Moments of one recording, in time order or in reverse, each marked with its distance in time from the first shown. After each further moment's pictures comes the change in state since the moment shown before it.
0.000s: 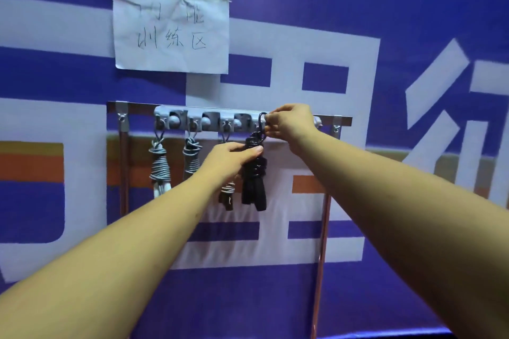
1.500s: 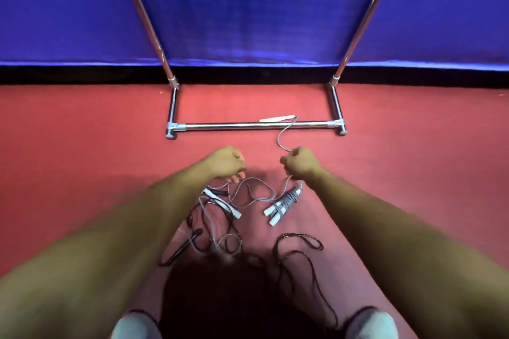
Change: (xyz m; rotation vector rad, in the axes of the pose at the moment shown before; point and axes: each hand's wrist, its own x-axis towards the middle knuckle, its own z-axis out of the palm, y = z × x) left_hand -0.368 -0.417 0.035 0.441 -0.590 -1.013; right_hand -0.424 0.490 -0.034 -0.630 -0.479 0.973
